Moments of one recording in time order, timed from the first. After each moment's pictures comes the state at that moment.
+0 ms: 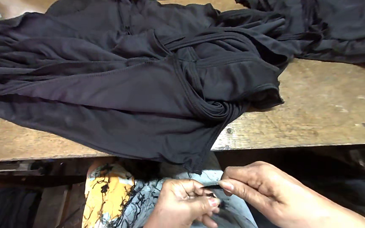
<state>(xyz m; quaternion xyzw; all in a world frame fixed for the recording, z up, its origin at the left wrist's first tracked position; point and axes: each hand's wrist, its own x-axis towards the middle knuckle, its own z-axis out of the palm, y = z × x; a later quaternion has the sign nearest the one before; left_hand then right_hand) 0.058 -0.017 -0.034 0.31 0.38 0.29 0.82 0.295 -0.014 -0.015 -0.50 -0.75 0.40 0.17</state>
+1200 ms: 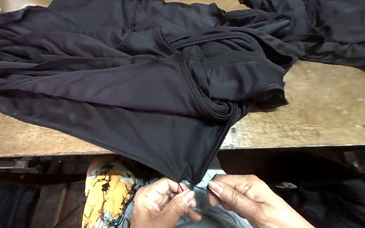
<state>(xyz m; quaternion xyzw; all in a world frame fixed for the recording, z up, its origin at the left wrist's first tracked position) 0.025 -0.033 -0.036 0.38 0.37 0.46 0.71 0.246 -0.034 -0.013 -0.53 -0.55 0.58 0.30</state>
